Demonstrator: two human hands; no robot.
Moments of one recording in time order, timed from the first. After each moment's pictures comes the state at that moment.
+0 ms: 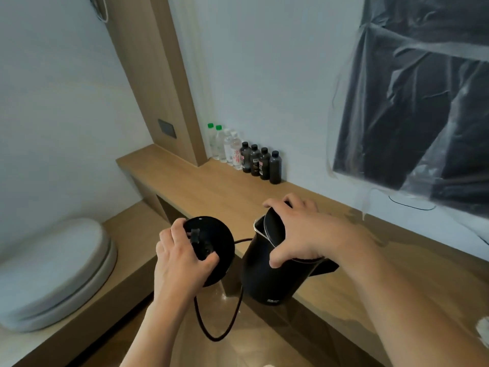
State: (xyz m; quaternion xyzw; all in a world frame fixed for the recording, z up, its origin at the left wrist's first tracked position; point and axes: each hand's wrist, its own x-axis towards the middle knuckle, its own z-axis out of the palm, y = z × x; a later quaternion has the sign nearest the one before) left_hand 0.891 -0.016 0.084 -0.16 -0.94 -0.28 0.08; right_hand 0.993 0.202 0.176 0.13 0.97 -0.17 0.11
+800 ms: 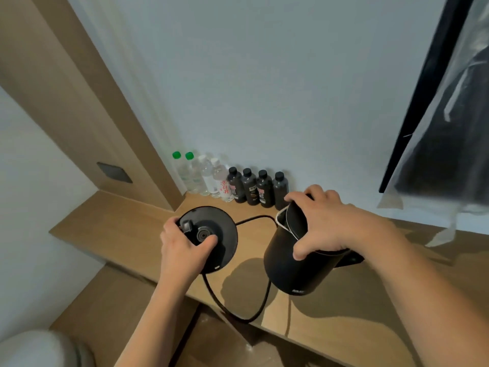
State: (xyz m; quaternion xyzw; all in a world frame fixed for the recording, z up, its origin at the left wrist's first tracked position) left_hand 0.522 0.104 0.086 -0.22 -0.89 -0.39 -0.08; right_hand 0.726 0.297 0.157 0.30 0.93 -0.20 0.11
